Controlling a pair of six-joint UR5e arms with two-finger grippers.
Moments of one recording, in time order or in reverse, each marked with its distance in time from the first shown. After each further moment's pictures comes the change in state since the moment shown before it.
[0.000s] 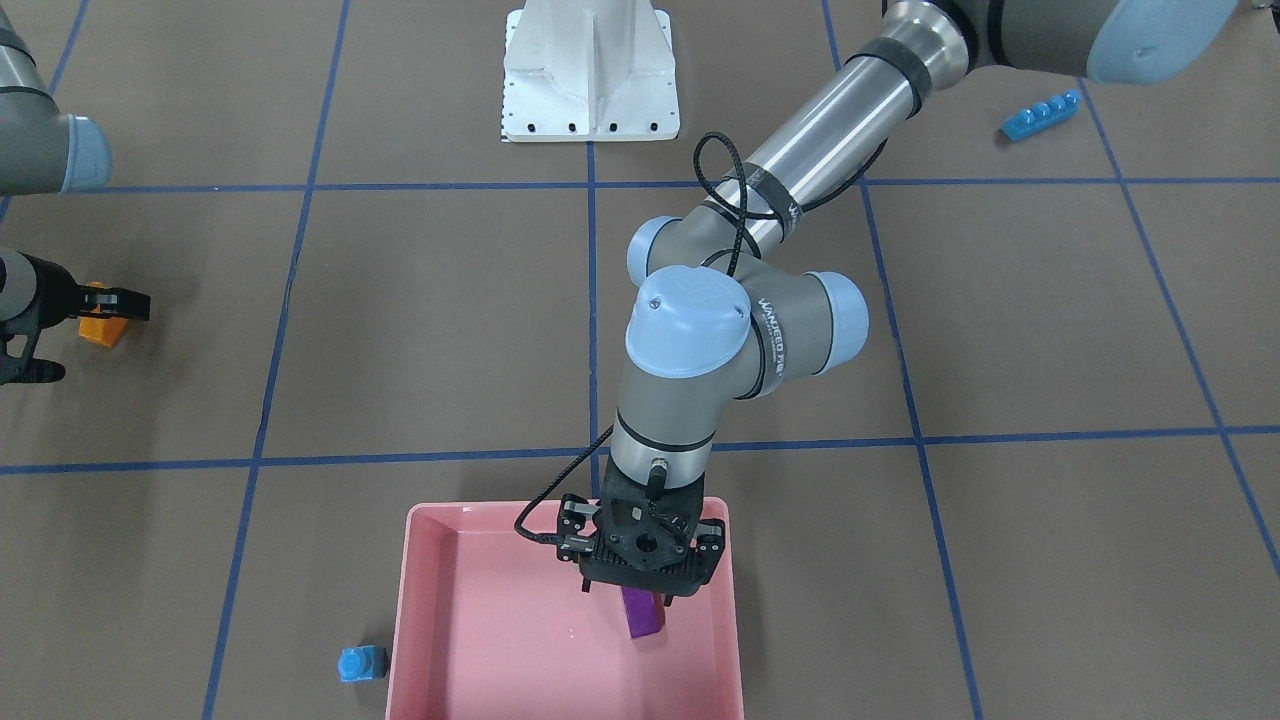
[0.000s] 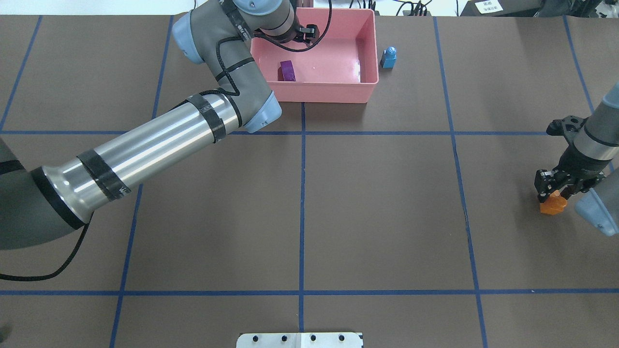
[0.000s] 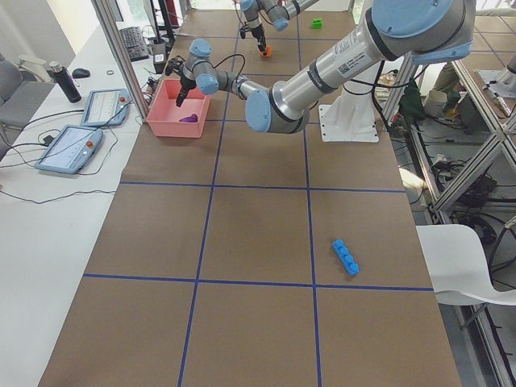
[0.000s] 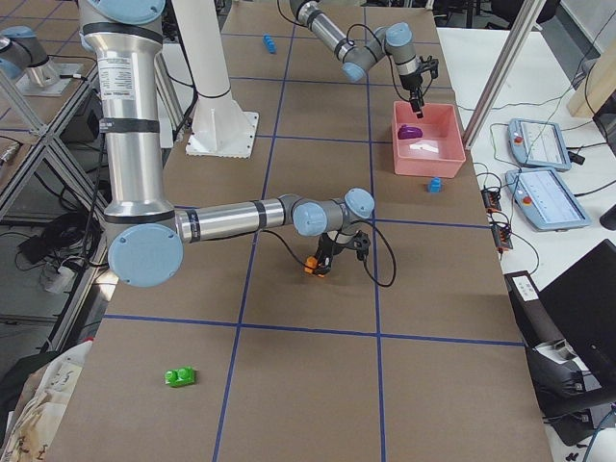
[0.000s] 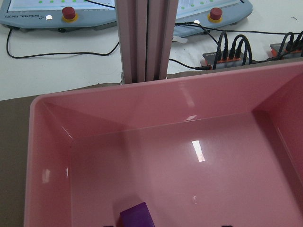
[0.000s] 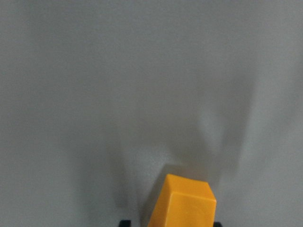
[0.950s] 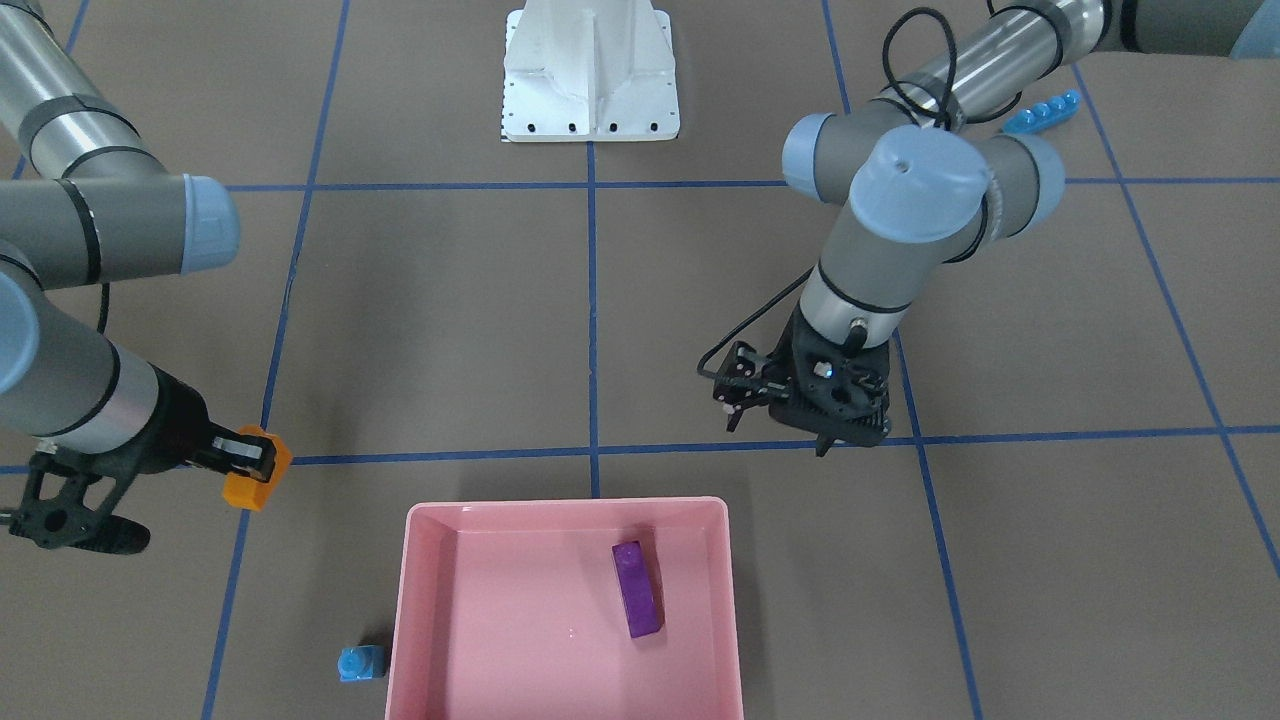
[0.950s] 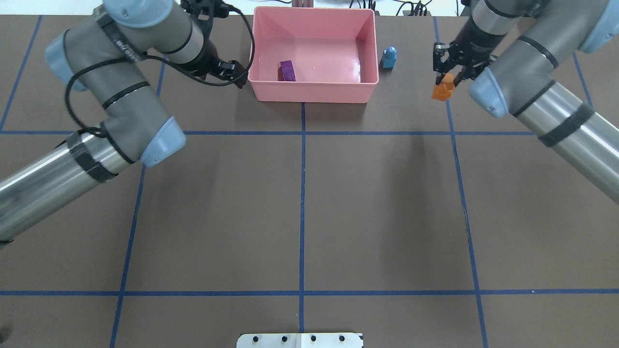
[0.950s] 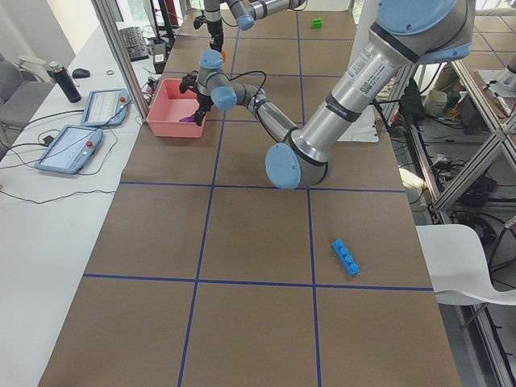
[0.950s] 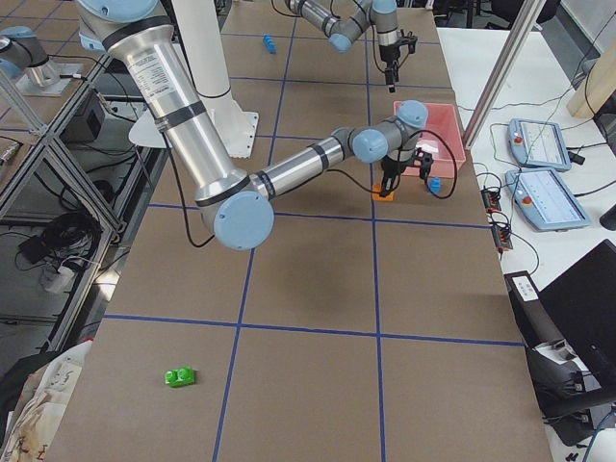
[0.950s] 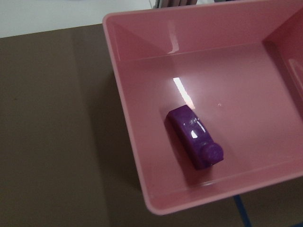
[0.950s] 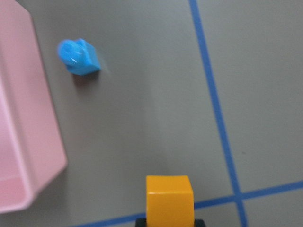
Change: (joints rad) left arm -0.056 0.546 -0.759 0.365 -0.243 0.210; right arm 0.043 0.693 -0.302 0.041 -0.047 0.471
